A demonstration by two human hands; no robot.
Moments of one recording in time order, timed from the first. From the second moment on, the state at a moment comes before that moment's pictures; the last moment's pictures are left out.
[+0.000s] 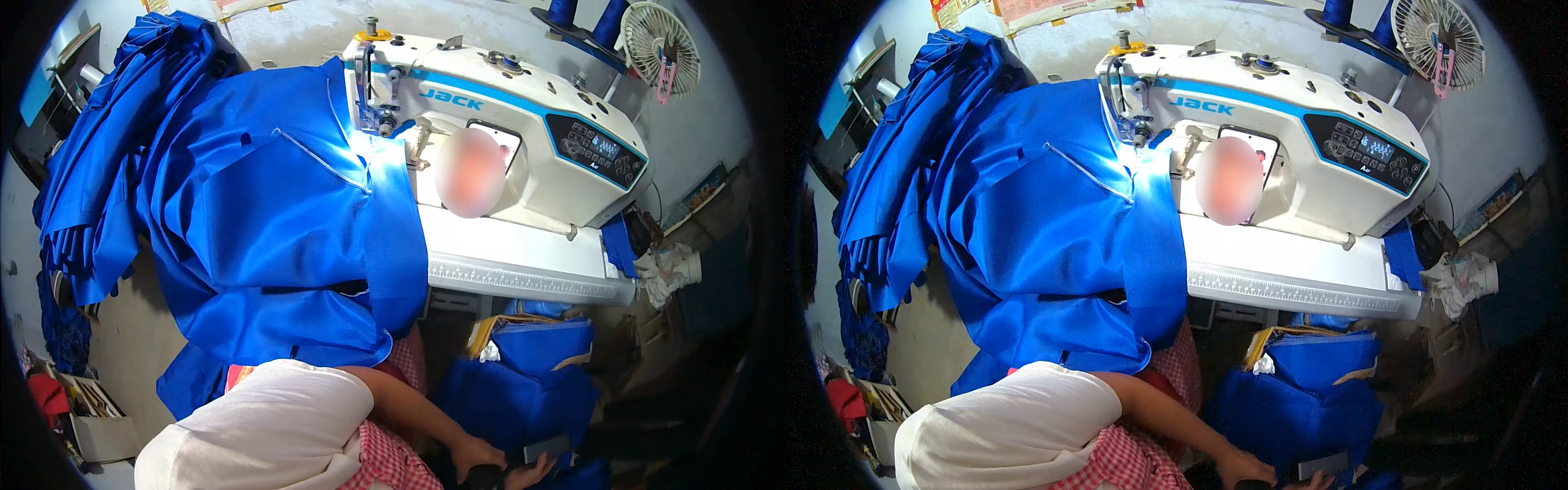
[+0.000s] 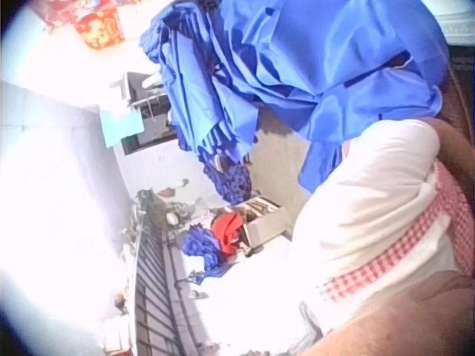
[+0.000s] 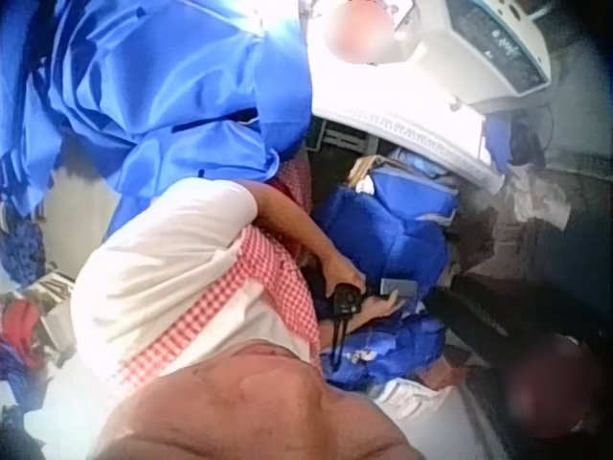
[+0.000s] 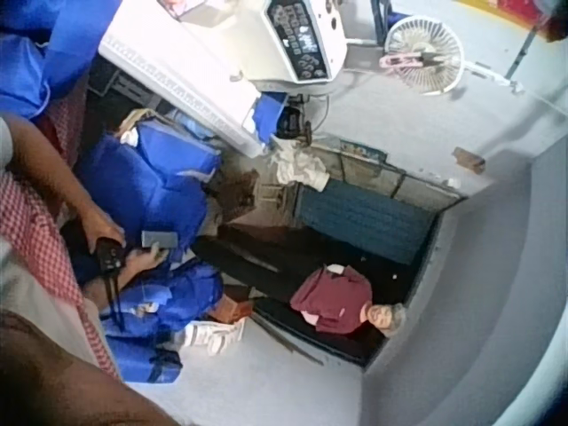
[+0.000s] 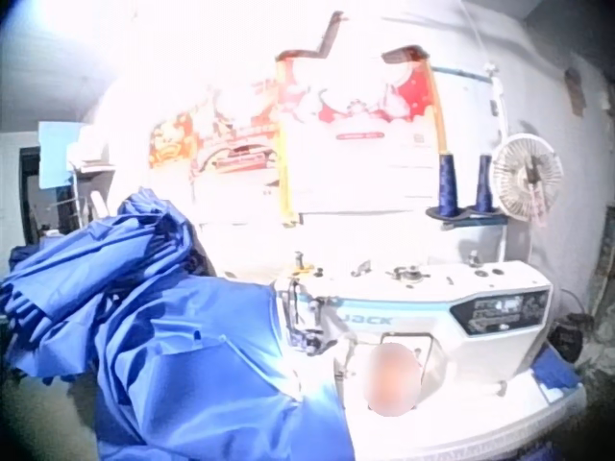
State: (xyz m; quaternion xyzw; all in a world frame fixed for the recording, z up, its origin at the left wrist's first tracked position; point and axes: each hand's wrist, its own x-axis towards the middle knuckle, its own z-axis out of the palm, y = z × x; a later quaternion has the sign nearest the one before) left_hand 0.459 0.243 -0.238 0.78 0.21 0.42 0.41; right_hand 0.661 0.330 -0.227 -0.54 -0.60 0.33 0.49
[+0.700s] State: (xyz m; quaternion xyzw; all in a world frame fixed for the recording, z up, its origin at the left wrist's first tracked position) left_hand 0.417 0.230 -0.170 0.75 0.27 0.23 0.55; right_hand 0.629 0.308 -0.201 -0.58 -0.27 0.49 0.59
